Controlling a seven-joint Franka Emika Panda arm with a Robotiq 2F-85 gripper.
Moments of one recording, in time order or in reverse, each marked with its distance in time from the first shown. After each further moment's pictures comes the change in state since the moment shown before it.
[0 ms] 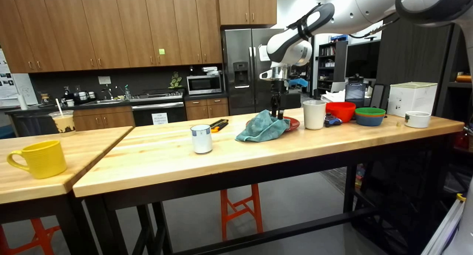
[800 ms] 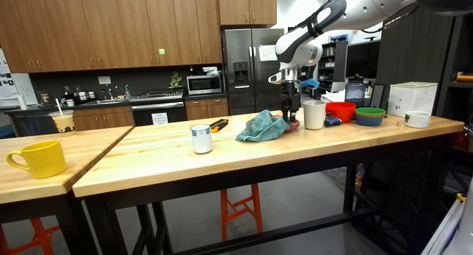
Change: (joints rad) arm 0.000 -0.104 -0.024 -0.155 0.000 -0.033 0.007
